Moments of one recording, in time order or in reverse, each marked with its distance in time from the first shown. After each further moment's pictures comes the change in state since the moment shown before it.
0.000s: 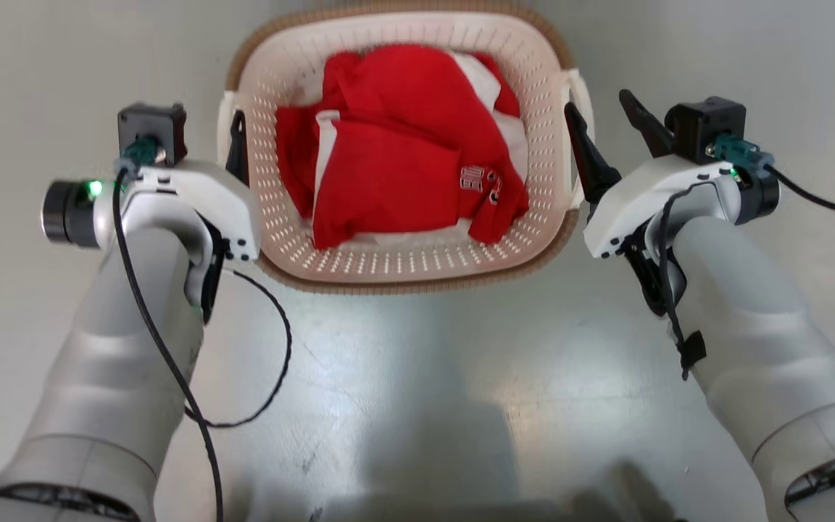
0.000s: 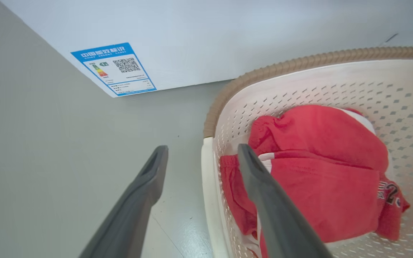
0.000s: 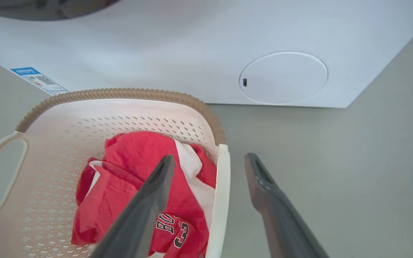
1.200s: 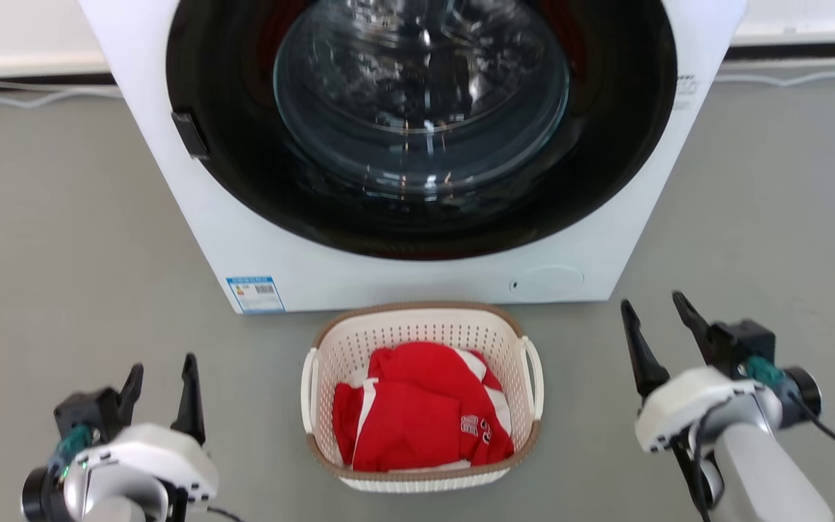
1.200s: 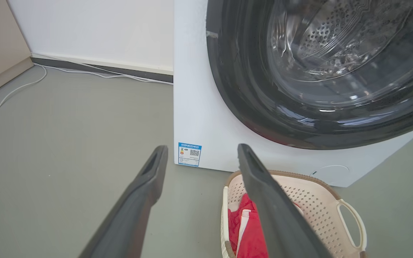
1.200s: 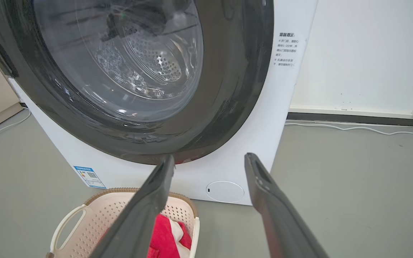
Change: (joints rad) left arm 0.704 -0.016 0.405 -0.456 0.062 -0.103 0.001; right arm 0.560 -0.008 -0.338 -0.337 -0.325 0.000 0.001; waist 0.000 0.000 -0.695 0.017
